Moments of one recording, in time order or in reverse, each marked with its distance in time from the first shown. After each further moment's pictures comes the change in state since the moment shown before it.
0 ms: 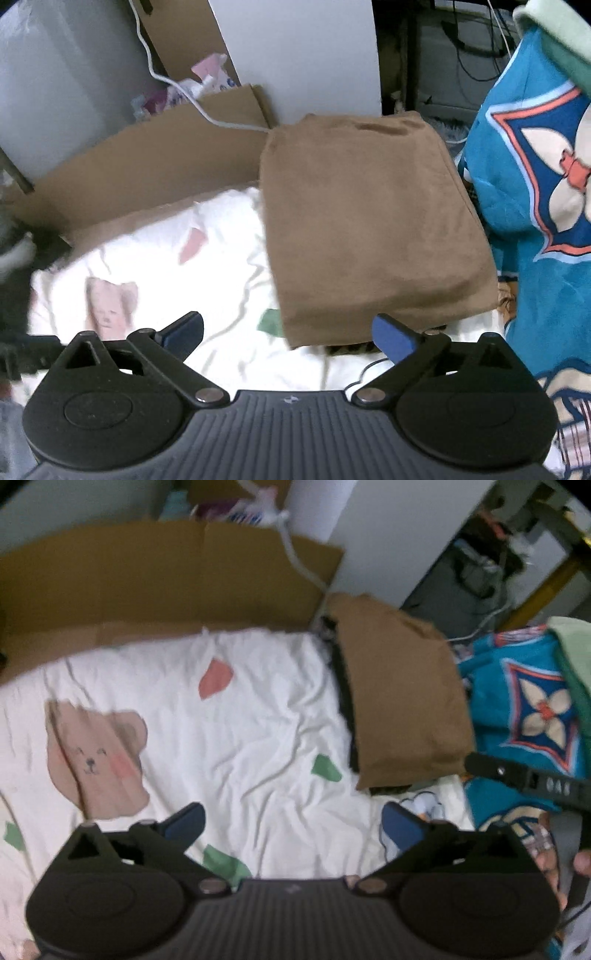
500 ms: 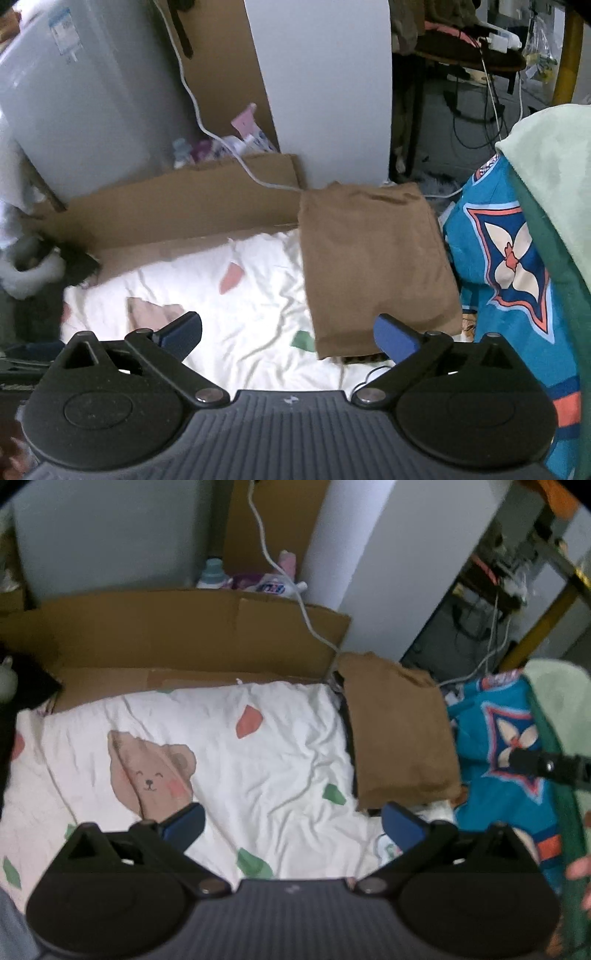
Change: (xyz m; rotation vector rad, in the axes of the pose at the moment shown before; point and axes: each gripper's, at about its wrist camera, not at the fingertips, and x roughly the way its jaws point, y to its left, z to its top) left arm -0.123 -0.012 0.005 -0.055 -0.105 0.072; right arm -0.143 0.070 0.034 -0.042 -0.066 -0.026
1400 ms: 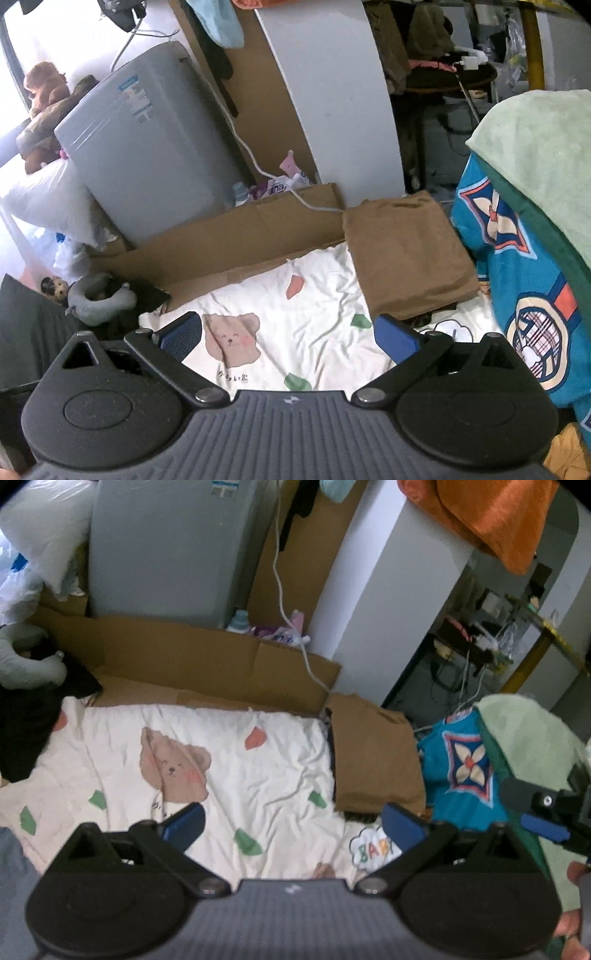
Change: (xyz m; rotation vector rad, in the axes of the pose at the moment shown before) left arm -0.129 0.013 -0.113 -0.075 -0.214 -0.007; right arm -0.143 0.043 -0.119 0.096 -0.176 0.107
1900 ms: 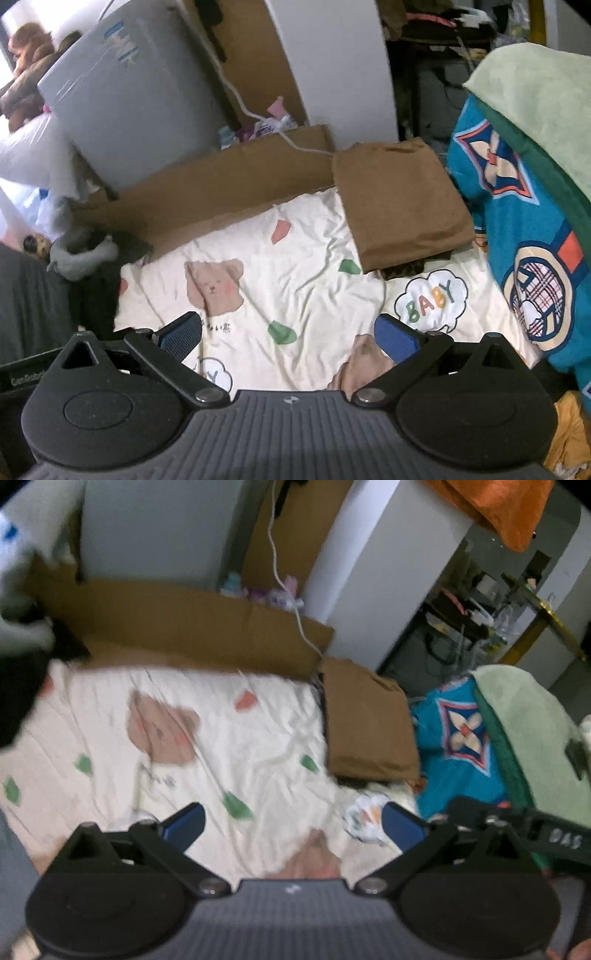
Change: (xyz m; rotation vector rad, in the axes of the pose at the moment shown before) left arm 0.017 0.005 -0.032 -0.032 0.102 -0.062; right arm 0.034 -0.005 -0.042 -0.031 0.150 -0.035
